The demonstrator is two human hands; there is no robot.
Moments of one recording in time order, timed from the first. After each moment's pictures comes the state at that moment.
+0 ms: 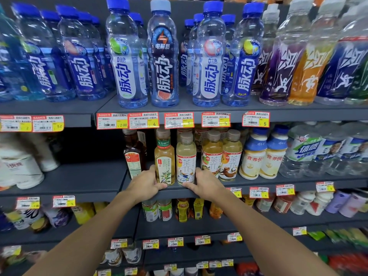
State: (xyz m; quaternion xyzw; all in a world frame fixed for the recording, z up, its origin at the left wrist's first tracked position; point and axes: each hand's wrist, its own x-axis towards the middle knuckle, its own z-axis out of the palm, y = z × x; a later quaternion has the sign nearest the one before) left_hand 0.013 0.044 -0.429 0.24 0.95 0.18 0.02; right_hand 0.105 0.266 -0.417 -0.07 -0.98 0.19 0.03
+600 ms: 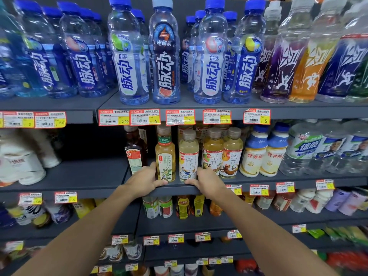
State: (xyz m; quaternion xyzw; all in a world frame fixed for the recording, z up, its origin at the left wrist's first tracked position) left_hand 0.008 0.037 -0.425 0.27 0.95 0.17 0.04; right_hand 0.109 0.264 -0.413 -0.11 -0.97 0.20 0.00
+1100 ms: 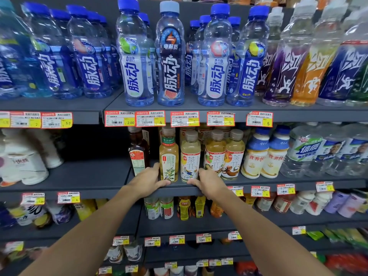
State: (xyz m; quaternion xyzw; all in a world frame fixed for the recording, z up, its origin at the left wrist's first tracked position) left_hand 0.006 0.034 -0.427 0.30 0.94 0.17 0.03; right_hand 0.108 0.259 -0.408 -0.12 -0.97 0.19 -0.01
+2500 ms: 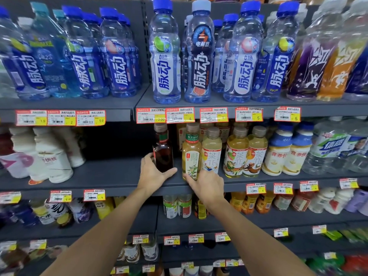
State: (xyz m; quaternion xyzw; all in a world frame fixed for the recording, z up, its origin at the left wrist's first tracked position) left_hand -0.005 -0.011 -0.436 0.11 0.84 0.53 -0.04; right_hand 0.089 0.163 -0.443 -0.19 -0.96 0.07 0.20
